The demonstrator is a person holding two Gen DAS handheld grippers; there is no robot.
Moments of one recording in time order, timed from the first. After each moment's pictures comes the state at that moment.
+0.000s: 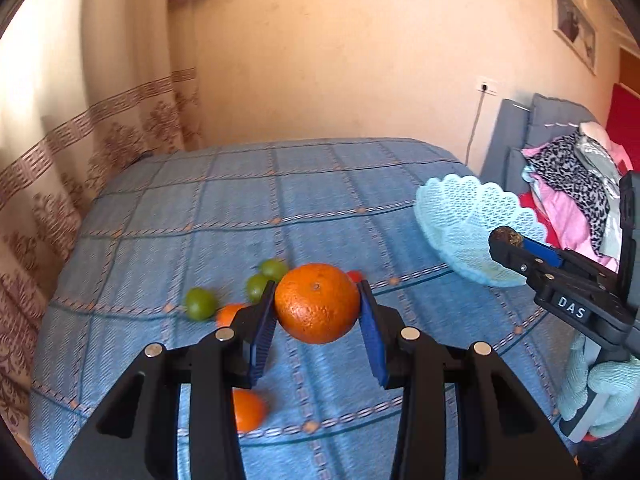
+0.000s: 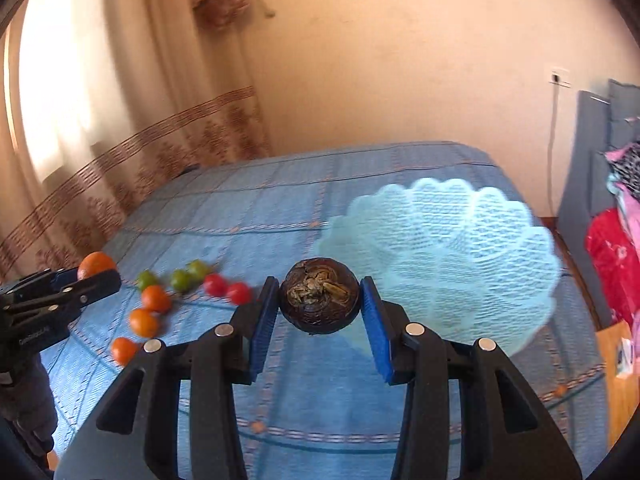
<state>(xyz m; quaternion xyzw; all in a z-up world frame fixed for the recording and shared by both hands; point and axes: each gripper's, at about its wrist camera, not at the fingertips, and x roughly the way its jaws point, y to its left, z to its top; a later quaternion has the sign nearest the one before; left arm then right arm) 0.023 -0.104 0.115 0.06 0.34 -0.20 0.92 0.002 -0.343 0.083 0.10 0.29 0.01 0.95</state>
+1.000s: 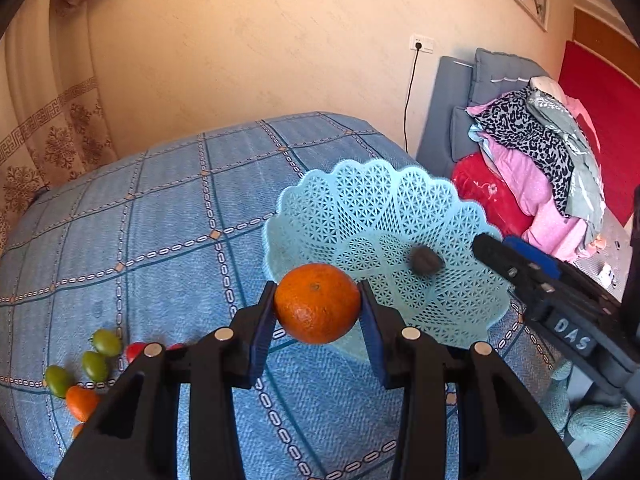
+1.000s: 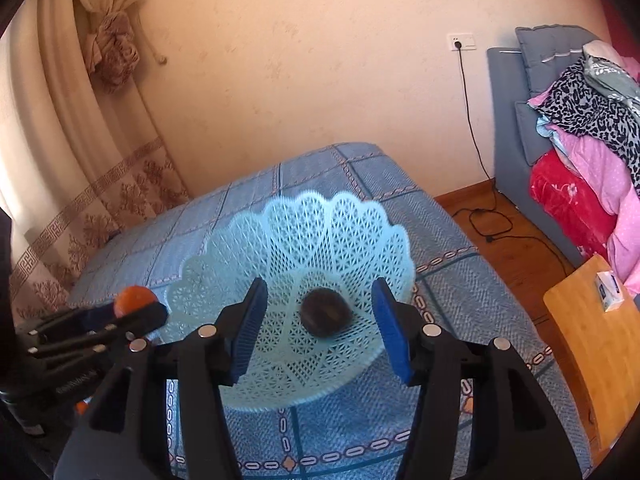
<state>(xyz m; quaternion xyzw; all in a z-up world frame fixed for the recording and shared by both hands) 0.073 -0.265 0.088 0.10 0.37 -0.30 0.87 -0.008 -0.439 0.066 0.20 0.26 -0.11 0.94</state>
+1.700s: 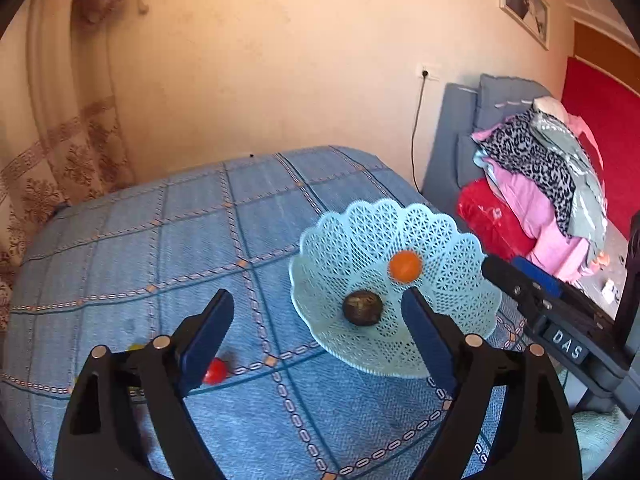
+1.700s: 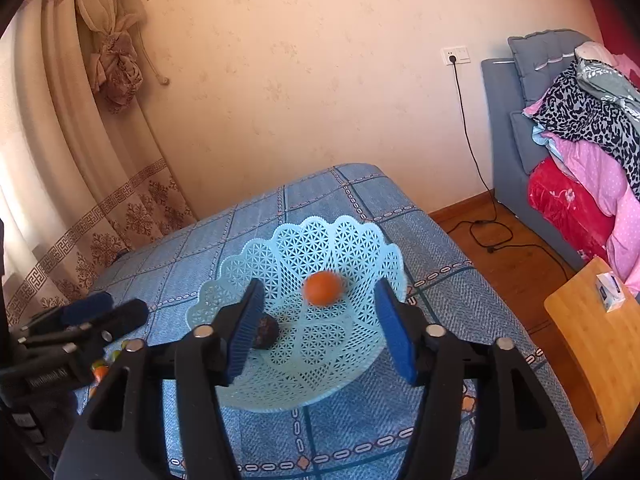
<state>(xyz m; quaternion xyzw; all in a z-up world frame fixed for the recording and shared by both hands) 0.060 -0.236 0.128 0.08 0.33 -0.29 0.90 -0.022 -0.428 0.086 0.20 0.23 -0.11 0.95</state>
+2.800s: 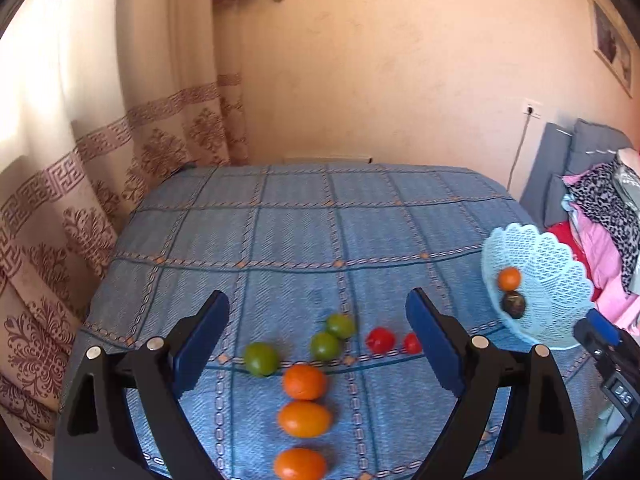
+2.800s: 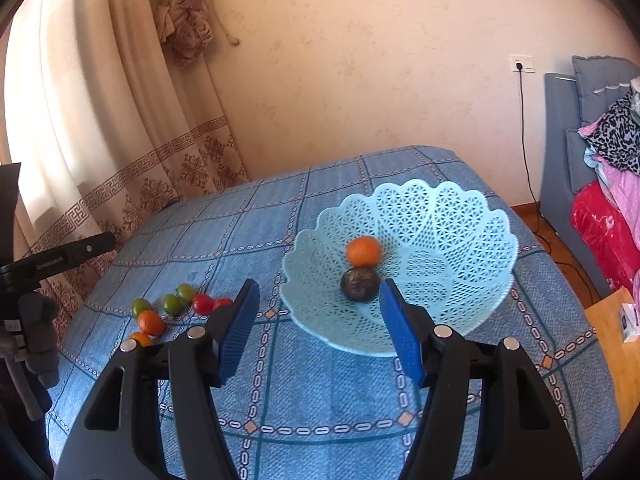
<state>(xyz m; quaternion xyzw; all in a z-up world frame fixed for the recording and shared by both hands) 0.087 -0.060 0.134 0.04 0.34 -0.12 0.93 -0.018 -0.343 0.084 0.14 0.27 -0.01 0.95</state>
